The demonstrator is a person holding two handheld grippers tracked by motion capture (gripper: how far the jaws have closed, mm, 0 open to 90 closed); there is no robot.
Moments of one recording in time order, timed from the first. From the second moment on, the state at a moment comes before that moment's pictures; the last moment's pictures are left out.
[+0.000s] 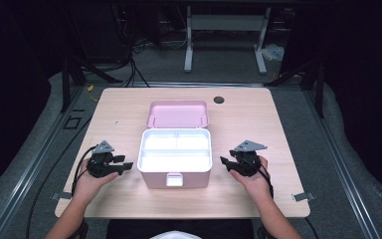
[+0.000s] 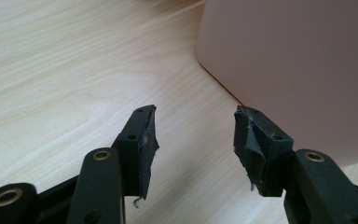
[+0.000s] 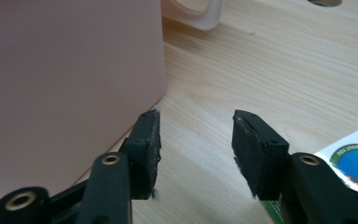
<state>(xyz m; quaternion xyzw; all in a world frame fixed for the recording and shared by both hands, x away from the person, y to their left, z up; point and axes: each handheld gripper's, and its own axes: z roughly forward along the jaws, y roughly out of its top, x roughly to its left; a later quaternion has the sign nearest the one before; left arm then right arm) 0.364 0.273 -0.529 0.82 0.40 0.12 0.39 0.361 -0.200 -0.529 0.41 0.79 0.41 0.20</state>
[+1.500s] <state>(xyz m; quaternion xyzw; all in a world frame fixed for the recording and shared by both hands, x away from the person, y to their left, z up) 0.383 0.245 -0.421 0.84 0.34 0.13 0.40 0.358 -0.196 -0.522 0.39 0.81 0.39 0.20</state>
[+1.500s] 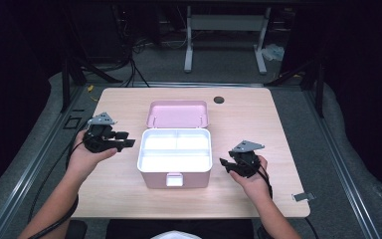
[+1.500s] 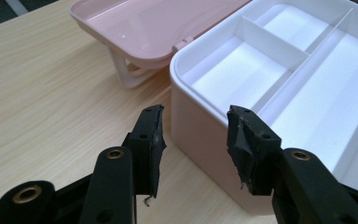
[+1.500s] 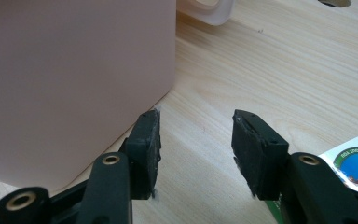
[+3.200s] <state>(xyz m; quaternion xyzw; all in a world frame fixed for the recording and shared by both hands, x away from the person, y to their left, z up) 0.399 0.108 -0.399 0.97 0.10 0.09 0.19 0.359 -0.200 -0.522 0.40 0.80 0.40 0.19</state>
